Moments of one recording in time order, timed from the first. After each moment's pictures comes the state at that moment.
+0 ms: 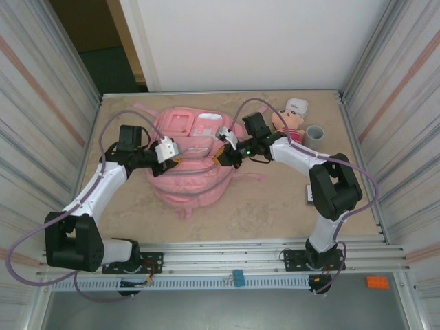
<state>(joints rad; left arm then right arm) -0.15 1.29 0.93 -0.50 0.72 0.99 0.53 1.79 1.25 -0.30 -0.87 -0.33</state>
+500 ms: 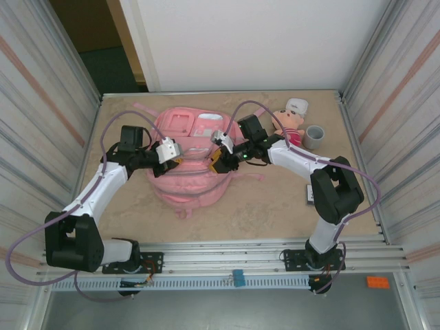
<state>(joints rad) -0.16 1.29 0.93 -0.50 0.71 0.99 0.58 1.76 1.23 -0.29 -0.89 -0.32</state>
